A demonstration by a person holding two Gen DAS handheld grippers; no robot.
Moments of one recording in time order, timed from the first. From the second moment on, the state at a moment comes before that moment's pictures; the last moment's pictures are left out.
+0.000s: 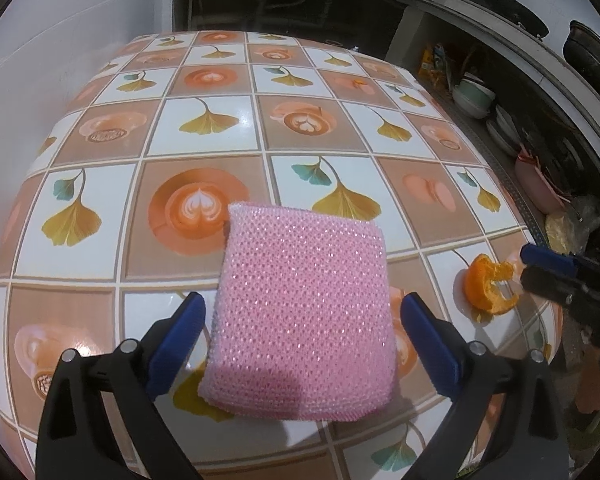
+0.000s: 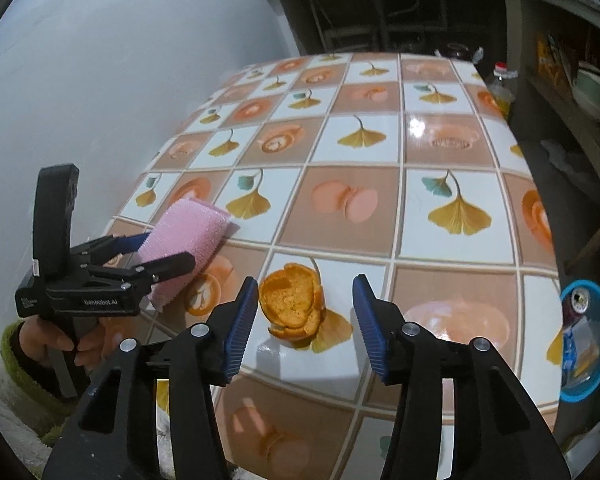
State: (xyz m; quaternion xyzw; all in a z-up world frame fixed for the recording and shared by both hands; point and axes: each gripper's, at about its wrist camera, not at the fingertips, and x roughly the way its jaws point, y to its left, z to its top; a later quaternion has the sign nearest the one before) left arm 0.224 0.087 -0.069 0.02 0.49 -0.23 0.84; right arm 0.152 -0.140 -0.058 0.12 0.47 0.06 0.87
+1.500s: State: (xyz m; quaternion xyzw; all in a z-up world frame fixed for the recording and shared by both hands) left arm 0.222 0.065 -0.075 0.11 0.47 -0.19 0.86; right arm 0.163 -0.130 -0.086 0.10 0.51 0.04 0.85
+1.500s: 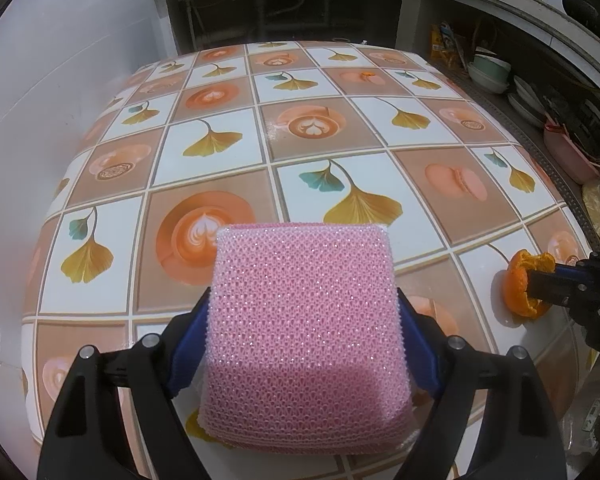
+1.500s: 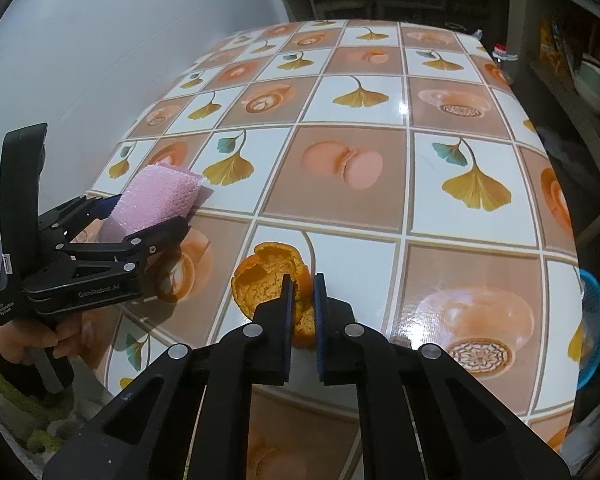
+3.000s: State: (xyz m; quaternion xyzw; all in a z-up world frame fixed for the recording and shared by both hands) left arm 0.221 0.070 -0.062 0.11 0.45 -0.18 0.87; right arm 0.161 -0.141 -0.073 0.12 0.49 0.03 0.86
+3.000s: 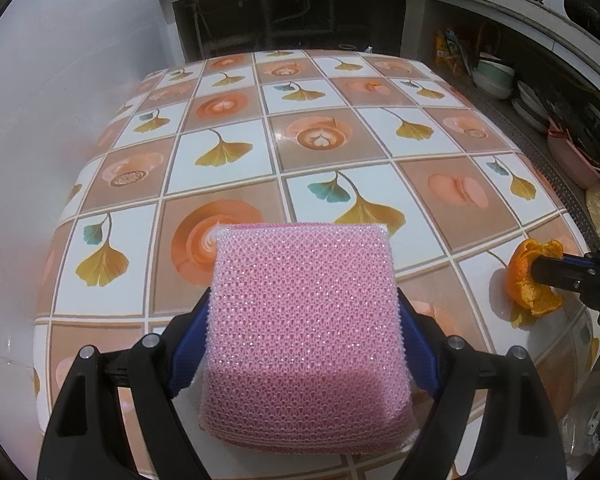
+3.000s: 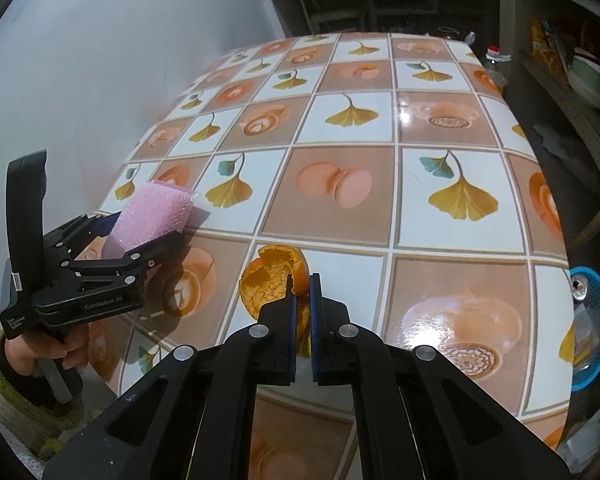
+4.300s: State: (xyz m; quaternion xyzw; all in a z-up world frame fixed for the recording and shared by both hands) left arm 0.178 -0.331 -0.019 0.13 0.52 -0.50 0.68; right arm -0.095 -0.399 -0.064 0.30 0.34 -0.35 0.82
